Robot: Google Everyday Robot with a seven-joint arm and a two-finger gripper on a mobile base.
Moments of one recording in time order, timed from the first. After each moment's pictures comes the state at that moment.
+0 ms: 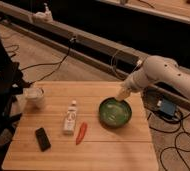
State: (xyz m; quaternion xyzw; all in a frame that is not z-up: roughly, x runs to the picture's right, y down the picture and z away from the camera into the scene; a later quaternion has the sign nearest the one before) arm 0.159 0.015 0.744 -0.23 -0.15 0.30 0.91
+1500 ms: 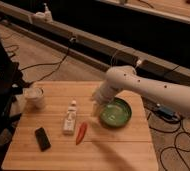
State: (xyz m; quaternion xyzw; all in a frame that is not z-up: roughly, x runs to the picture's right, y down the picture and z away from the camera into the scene) arm -0.016 0.110 0.740 -0.31 -0.25 0.03 0.92
